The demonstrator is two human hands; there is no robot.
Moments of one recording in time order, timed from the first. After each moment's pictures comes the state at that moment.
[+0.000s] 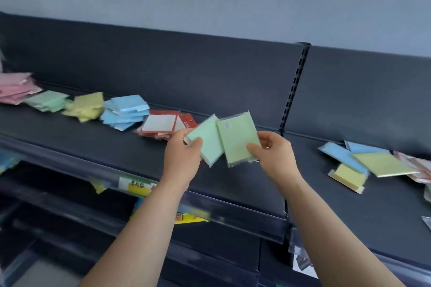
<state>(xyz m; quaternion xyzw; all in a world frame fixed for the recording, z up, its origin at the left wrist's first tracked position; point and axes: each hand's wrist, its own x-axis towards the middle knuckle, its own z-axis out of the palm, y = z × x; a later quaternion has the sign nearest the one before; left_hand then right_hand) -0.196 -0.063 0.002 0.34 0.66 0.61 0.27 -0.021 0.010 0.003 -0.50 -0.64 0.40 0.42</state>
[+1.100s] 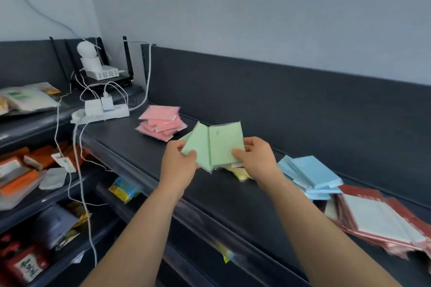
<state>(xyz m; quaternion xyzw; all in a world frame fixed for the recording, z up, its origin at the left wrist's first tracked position) -0.651 -0.098 0.008 0.23 0.69 0.66 0.16 -0.526 0.018 0.022 -0.39 -0.71 0.50 0.31</state>
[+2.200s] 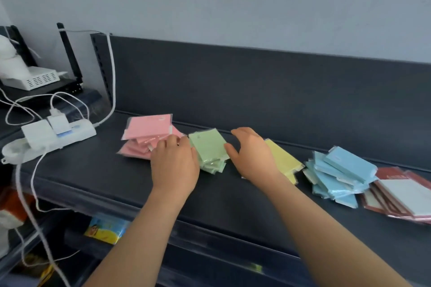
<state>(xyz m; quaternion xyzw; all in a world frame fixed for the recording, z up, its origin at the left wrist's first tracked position) -0.773 -0.070 0.005 0.52 0.81 0.20 -0.15 -0.626 0.009 0.019 -0.47 -0.83 0.11 0.27</state>
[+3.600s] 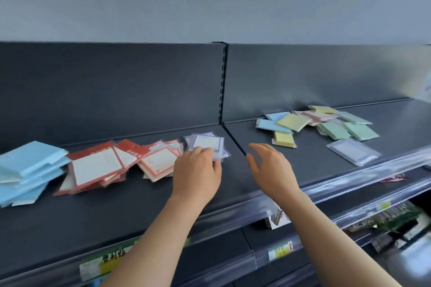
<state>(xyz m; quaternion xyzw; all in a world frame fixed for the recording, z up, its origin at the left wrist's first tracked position) -0.181 -0.020 -0.014 0.80 0.53 0.27 -0.01 -0.011 -0.056 -0.012 -0.73 -0.62 0.01 0.29</state>
